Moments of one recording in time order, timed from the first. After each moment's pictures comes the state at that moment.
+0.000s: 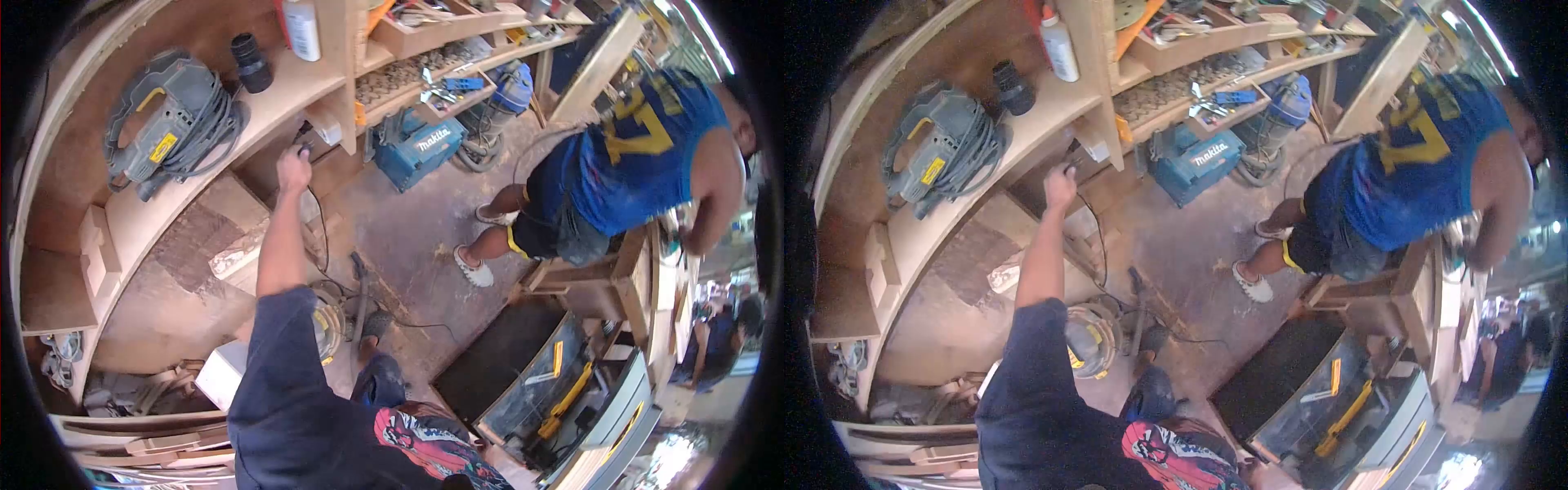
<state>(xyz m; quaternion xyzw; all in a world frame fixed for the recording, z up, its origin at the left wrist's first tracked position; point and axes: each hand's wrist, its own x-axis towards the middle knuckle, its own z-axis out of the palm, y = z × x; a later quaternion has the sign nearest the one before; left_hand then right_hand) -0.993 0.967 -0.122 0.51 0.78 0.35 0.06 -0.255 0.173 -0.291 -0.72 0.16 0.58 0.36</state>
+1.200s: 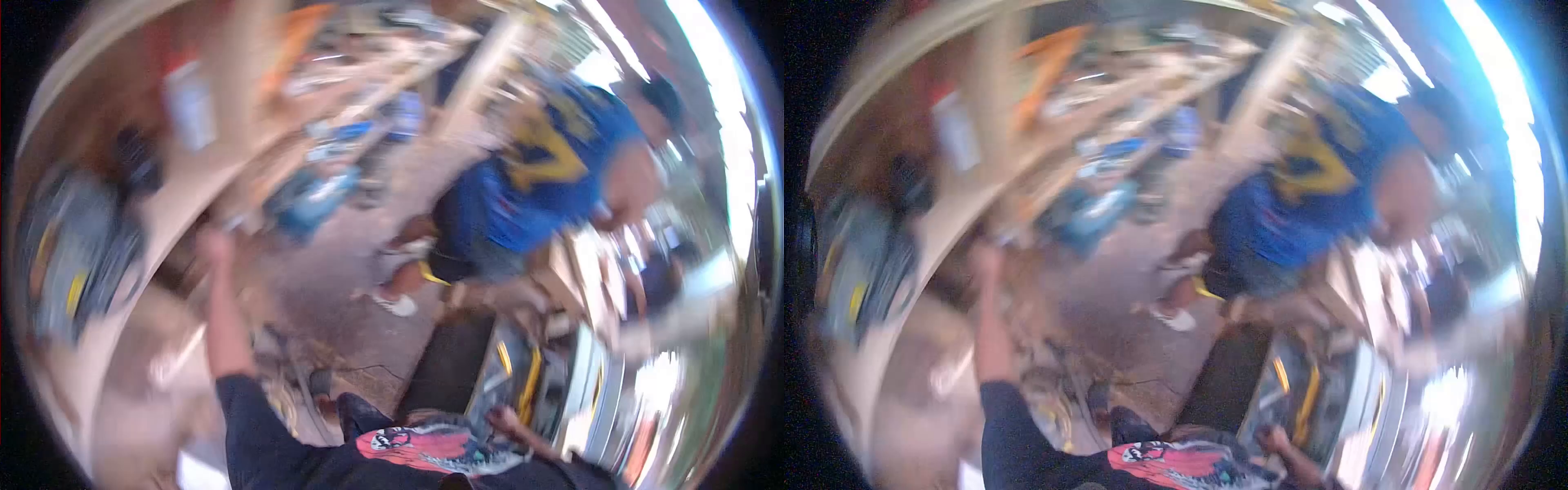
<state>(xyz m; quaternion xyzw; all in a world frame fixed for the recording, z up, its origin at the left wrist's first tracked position) -0.970 1.026 -0.135 0.47 0.82 0.29 0.15 -0.313 0.453 -0.050 -0.81 -0.44 0.36 -0.14</state>
